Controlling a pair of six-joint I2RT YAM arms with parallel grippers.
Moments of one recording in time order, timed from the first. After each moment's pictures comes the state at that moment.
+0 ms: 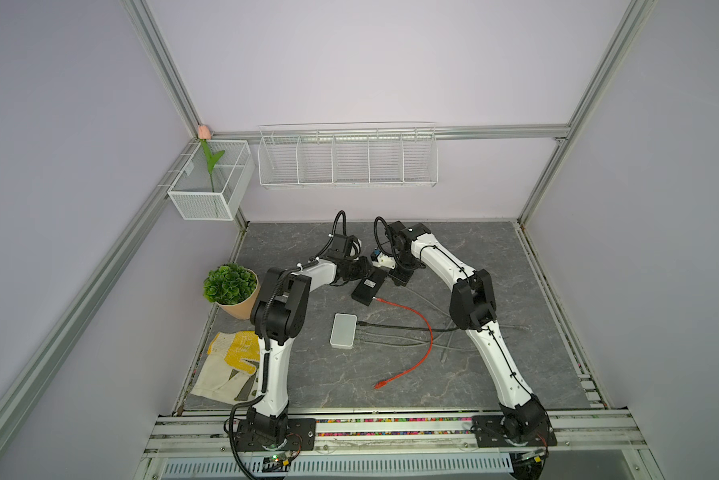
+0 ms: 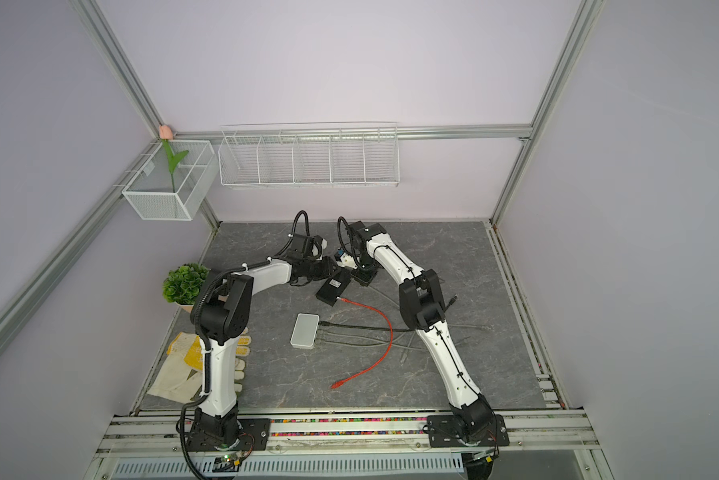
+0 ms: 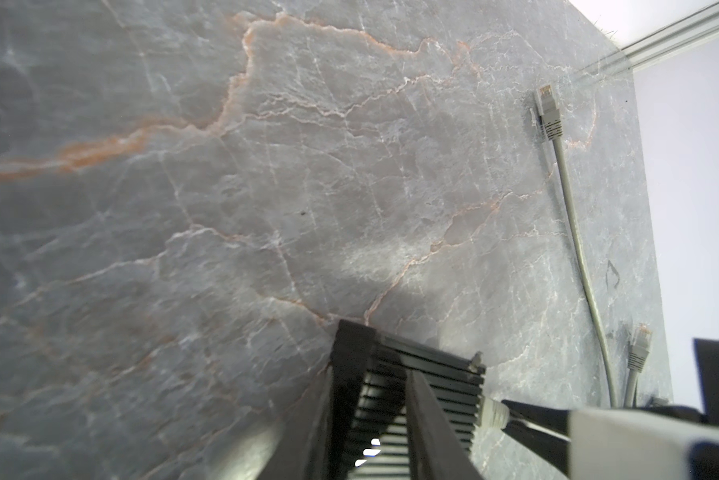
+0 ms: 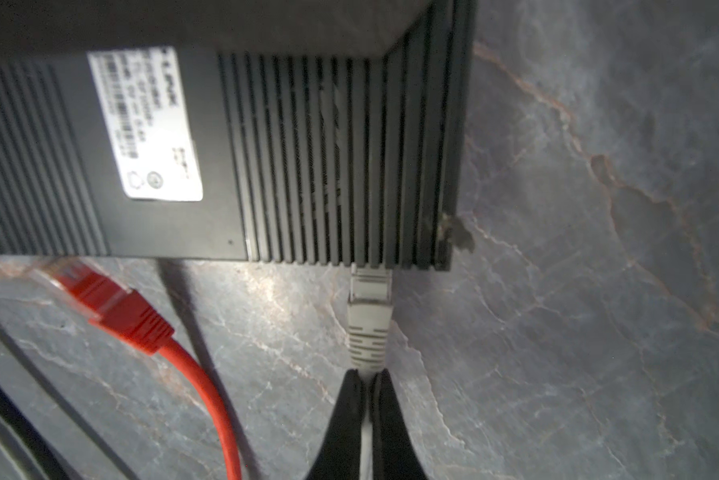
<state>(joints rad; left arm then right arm) -0.42 2.17 1.47 -0.14 0.40 -0.47 0.54 2.59 2.45 -1.33 -0.11 -0.52</state>
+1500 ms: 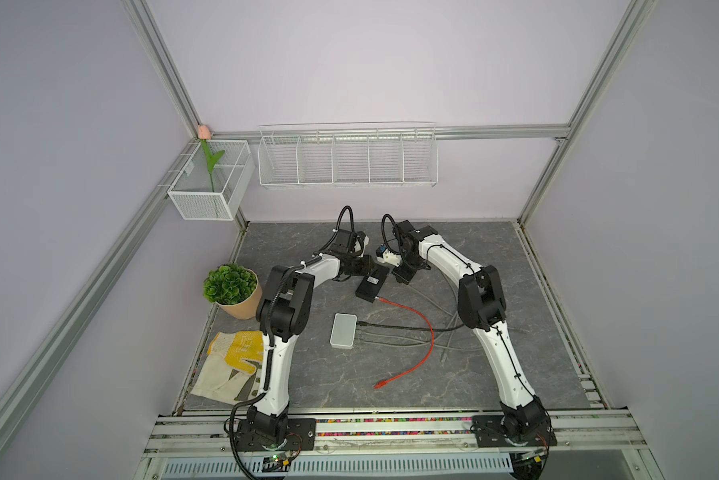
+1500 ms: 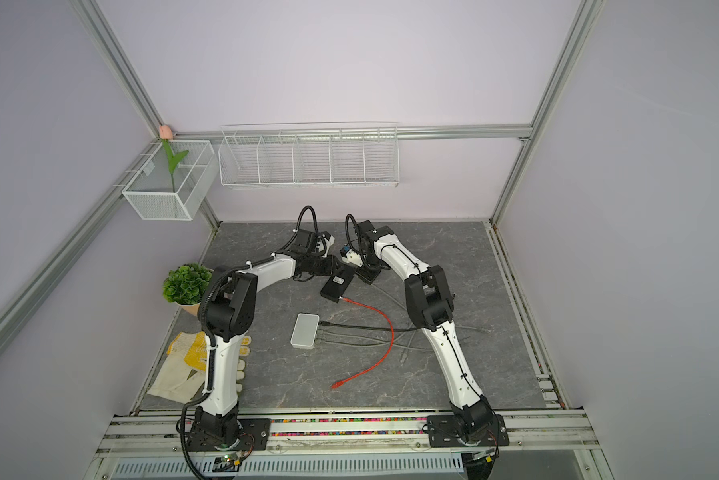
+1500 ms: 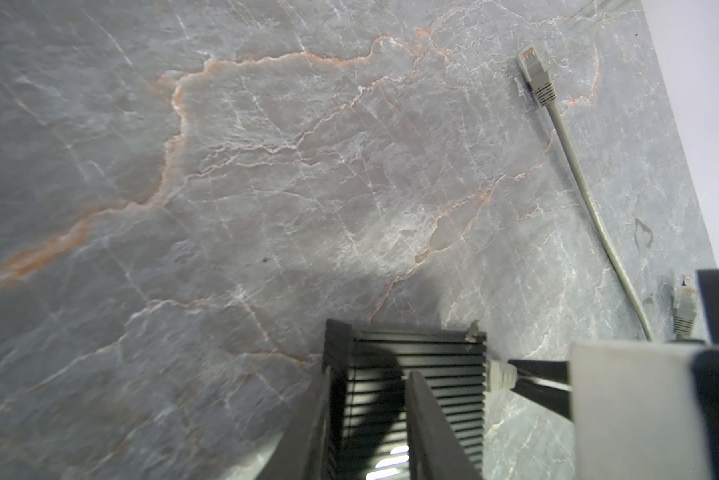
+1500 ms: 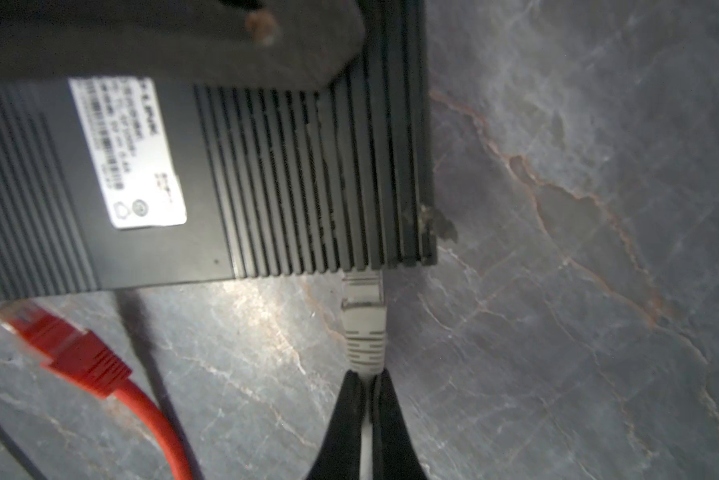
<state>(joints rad) -0.43 2.22 1.58 -0.22 0.42 -0.28 0.50 2.50 2.25 -1.13 -0.17 -0.50</state>
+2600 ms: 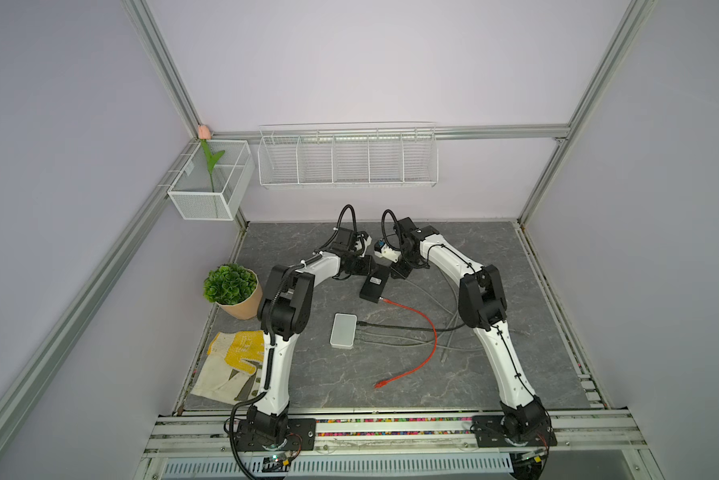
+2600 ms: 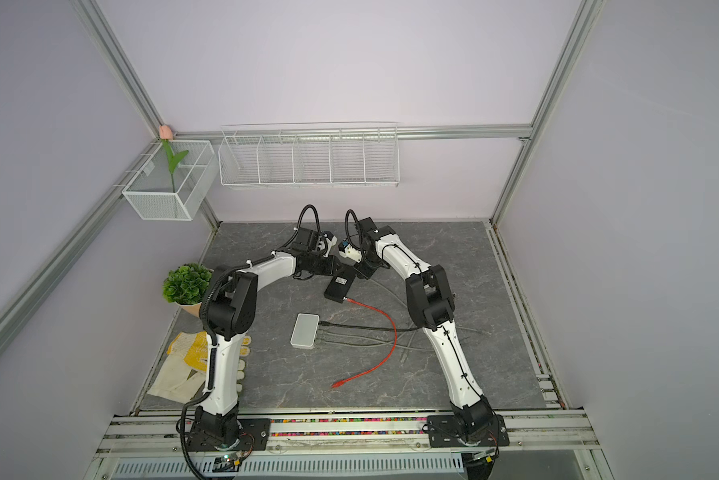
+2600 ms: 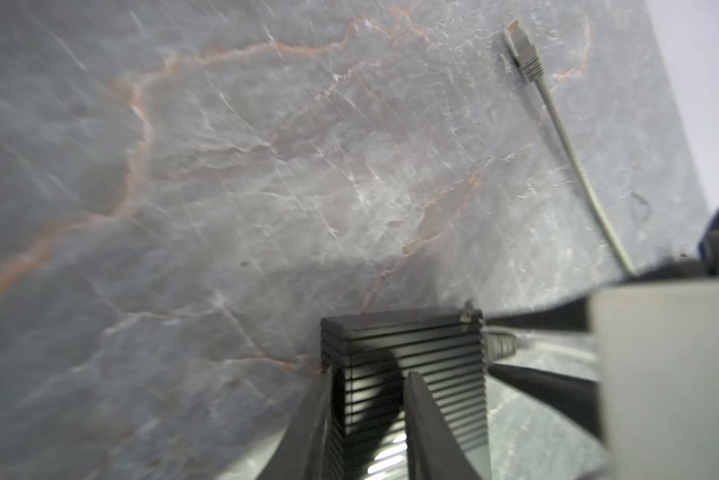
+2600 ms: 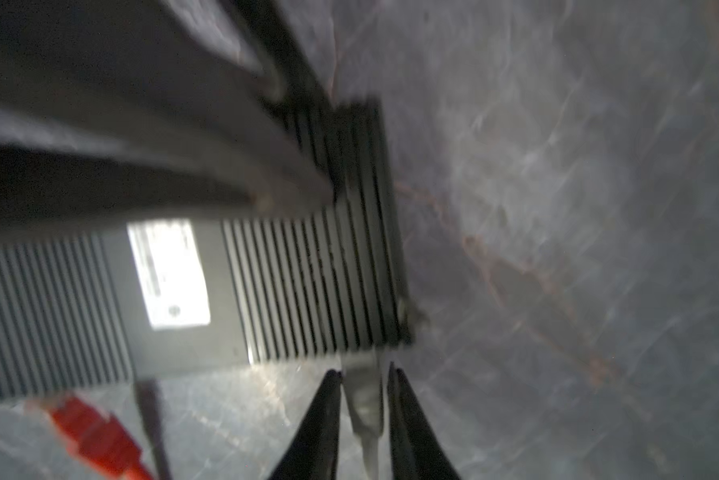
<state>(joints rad) -0.42 2.24 1.61 -0.27 0.46 -0.23 0.50 2.50 2.24 -0.98 -0.20 -0.52</state>
